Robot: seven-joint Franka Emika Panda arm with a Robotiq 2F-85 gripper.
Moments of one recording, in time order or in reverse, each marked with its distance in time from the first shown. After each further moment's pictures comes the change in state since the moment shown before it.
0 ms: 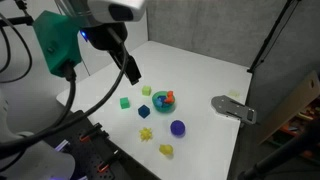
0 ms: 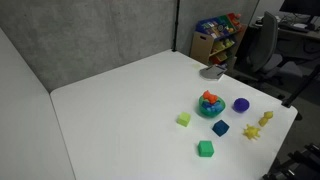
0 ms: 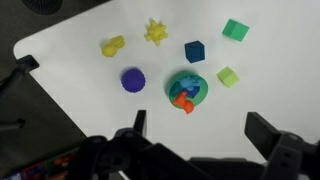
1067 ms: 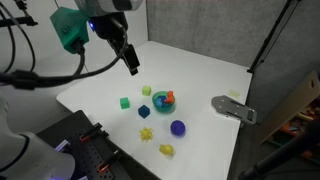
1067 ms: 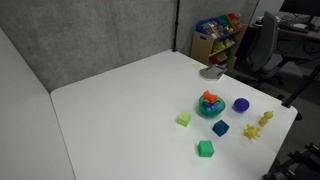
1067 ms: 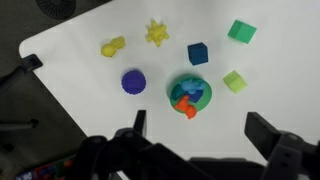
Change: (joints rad) arm 0.016 0.087 0.158 0.019 0.007 0.042 0.127
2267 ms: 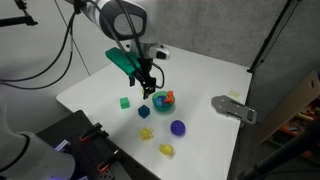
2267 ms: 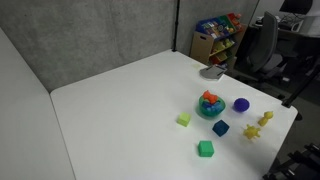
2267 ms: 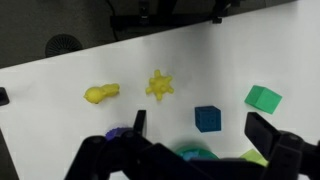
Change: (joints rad) arm 0.025 0.569 0.068 0.139 -0.005 0.030 -0.091
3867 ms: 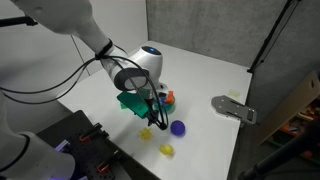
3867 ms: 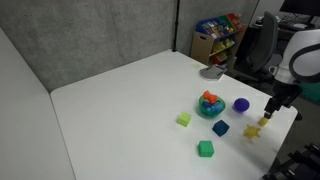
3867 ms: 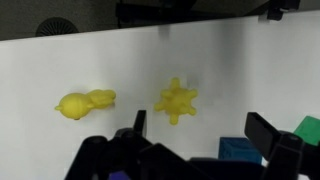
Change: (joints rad) arm -0.001 0.343 -0.025 -0.129 0.000 0.471 -0.162
